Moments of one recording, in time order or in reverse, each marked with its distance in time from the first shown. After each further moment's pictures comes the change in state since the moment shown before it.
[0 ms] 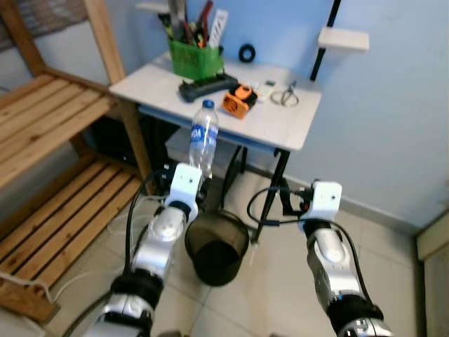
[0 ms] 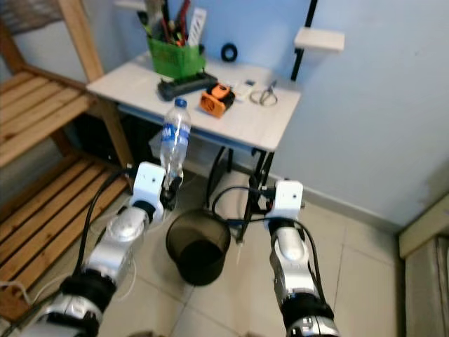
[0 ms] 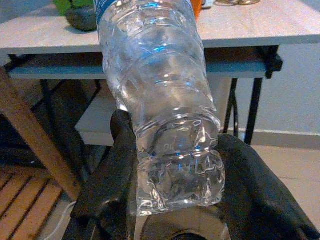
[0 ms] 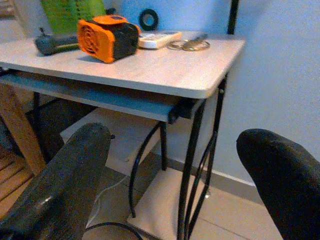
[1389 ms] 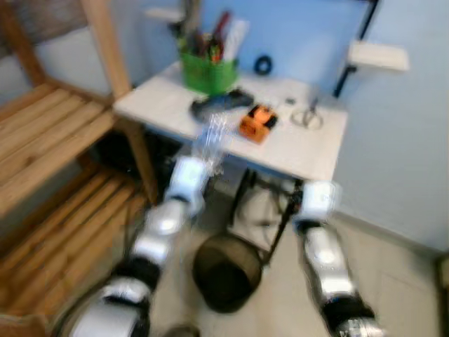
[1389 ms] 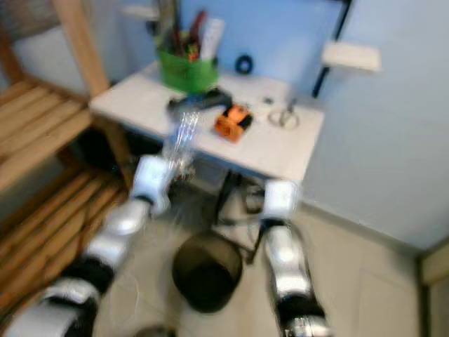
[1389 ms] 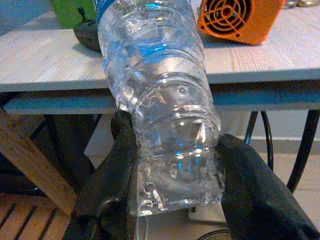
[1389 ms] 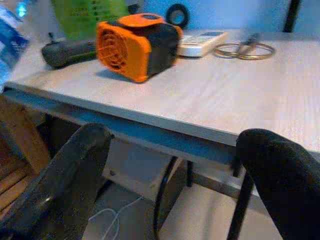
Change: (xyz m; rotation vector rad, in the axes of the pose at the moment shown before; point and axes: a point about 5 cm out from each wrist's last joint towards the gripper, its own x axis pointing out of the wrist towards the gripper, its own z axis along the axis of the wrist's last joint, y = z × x) left arm 0.010 0.002 0.007 0.017 -0.013 -0.065; right arm 0.000 0.015 -0.001 0.012 -0.001 0.041
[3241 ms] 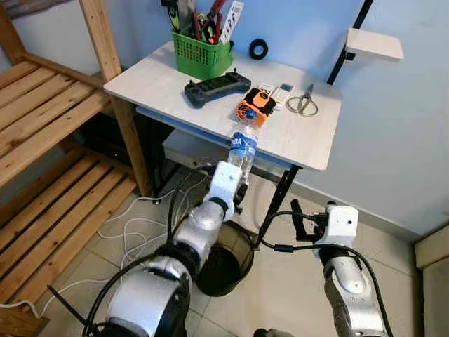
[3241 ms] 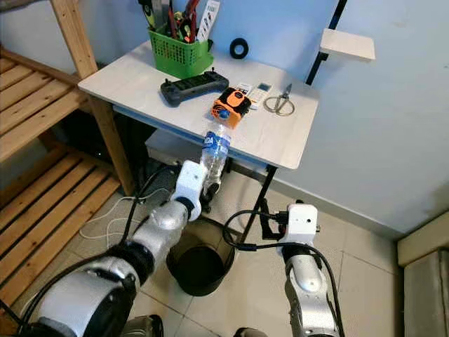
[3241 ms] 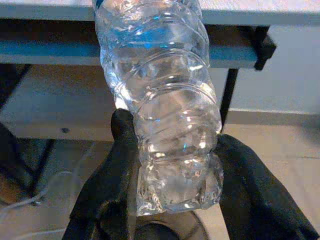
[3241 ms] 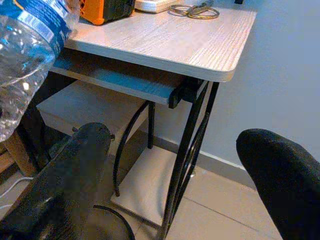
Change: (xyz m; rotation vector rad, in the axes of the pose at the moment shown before) left arm 0.022 -0.075 0.000 -0.006 0.119 -0.089; right arm -0.045 -0.032 -0.008 -0.043 0.062 -0.064
